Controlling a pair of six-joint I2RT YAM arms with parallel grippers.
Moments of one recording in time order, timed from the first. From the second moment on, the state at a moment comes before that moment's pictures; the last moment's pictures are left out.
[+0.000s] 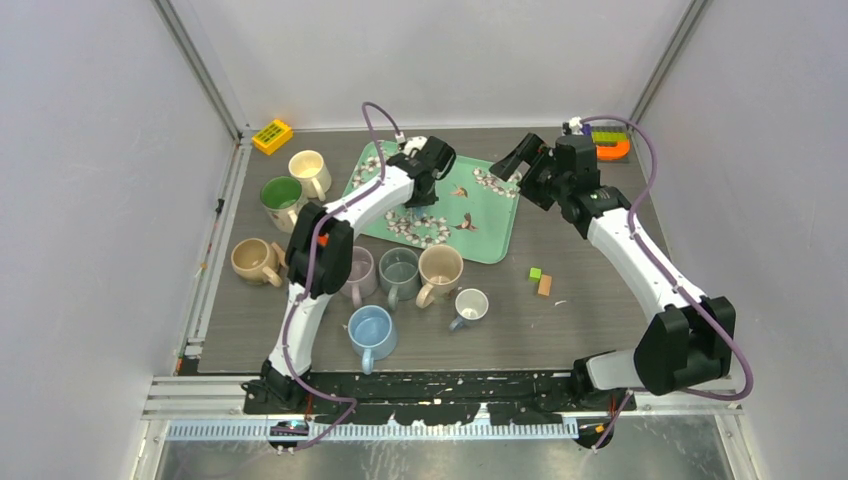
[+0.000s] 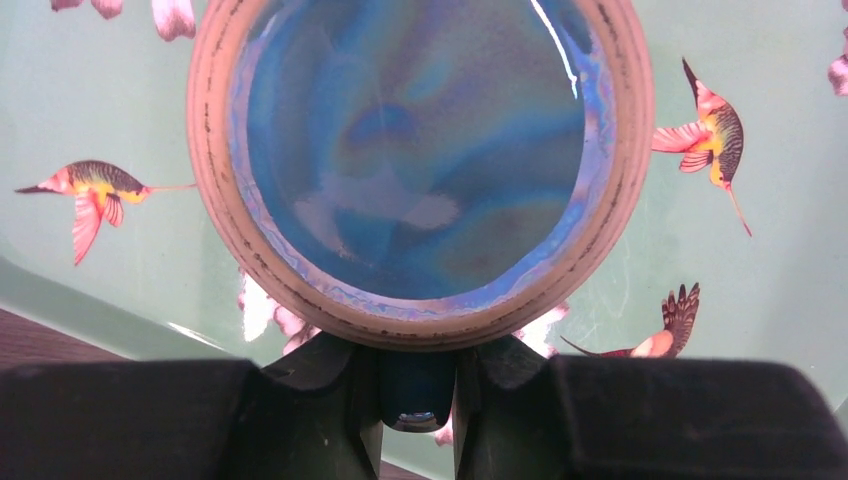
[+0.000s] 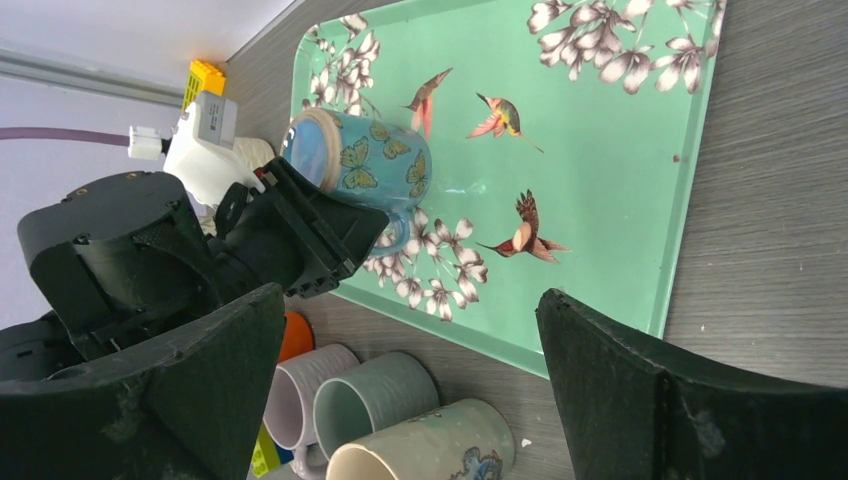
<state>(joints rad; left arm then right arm) -0.63 2.23 1.94 -0.77 -0.43 -0.69 0.24 1.36 1.16 -0.30 -0.13 0.78</state>
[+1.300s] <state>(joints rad) -0.52 2.07 1.79 -0.02 0.30 -1.19 0.14 1.62 1.02 0.32 -0.49 1.23</state>
